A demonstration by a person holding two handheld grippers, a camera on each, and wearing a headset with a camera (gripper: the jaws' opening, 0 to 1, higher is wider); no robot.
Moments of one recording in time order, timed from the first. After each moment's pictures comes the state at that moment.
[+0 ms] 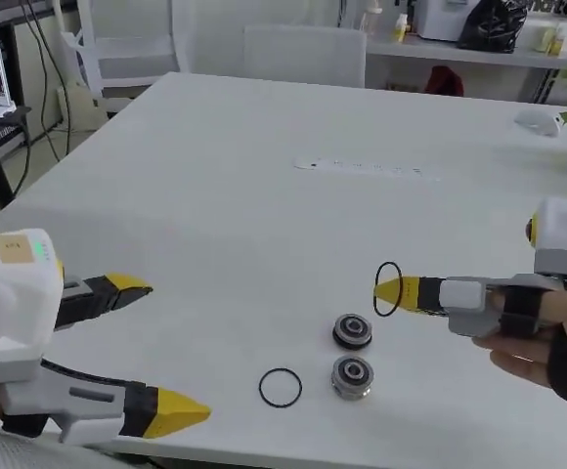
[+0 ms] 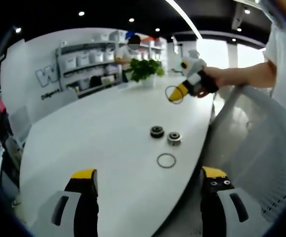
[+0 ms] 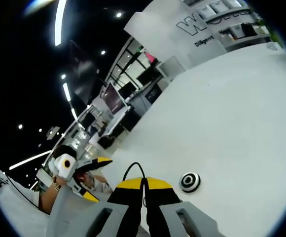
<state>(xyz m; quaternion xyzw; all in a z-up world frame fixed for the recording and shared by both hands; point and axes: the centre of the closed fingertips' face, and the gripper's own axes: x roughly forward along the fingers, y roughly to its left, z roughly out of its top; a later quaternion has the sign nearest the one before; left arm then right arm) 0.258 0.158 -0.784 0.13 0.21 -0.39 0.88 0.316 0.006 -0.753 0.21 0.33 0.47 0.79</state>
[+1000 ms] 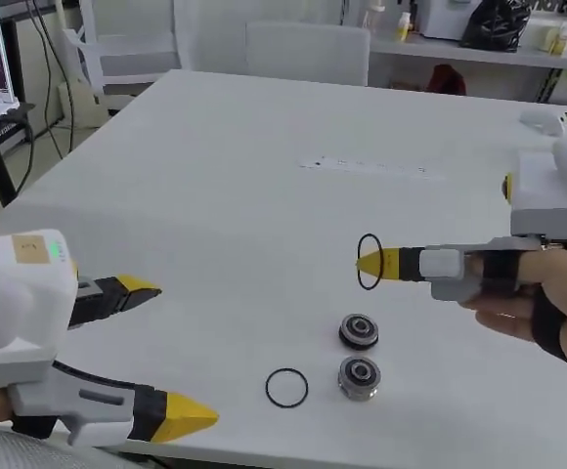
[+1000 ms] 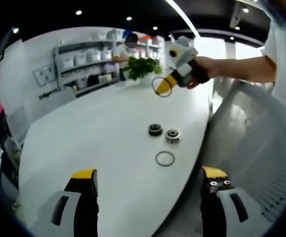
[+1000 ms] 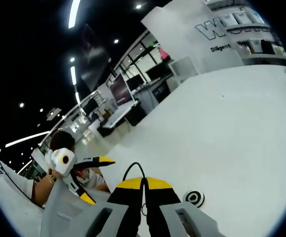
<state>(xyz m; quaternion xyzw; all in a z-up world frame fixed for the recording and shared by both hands) 0.257 0.157 -0.788 0.14 0.22 -0.40 0.88 0.328 0.038 -0.738 0.13 0.32 0.50 0.79</state>
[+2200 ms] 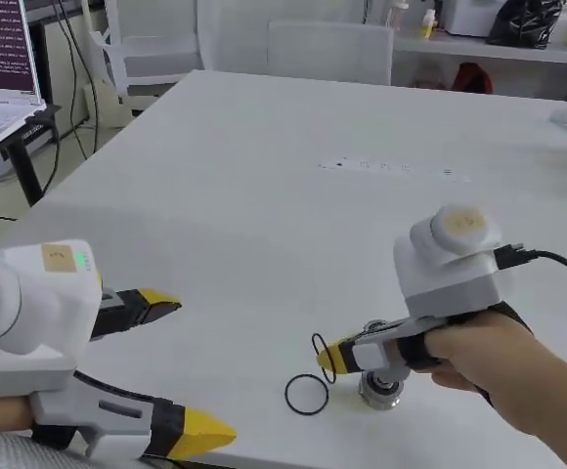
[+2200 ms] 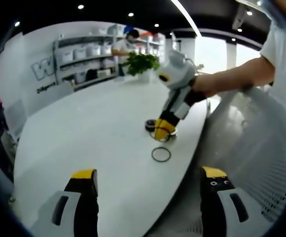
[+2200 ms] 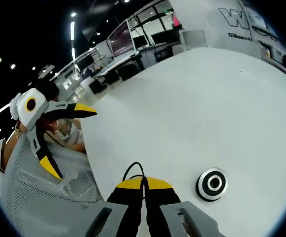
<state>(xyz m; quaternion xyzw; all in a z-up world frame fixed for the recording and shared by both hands) 0.251 0.157 -0.798 0.12 0.25 -0.41 0.87 0.302 0.072 -0.846 -0.04 0.42 0.51 0.75</state>
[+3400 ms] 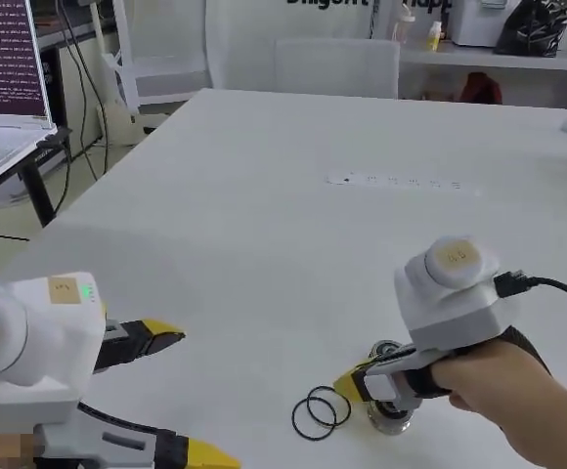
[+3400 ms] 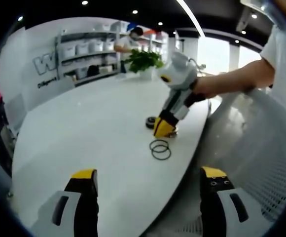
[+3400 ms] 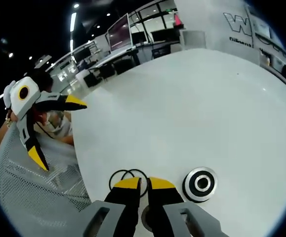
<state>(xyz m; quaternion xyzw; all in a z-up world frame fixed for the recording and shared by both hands) 0.252 0.157 -0.801 0.11 0.26 -0.40 0.87 0.314 0.060 -0.859 -0.08 0.42 0.49 0.76</state>
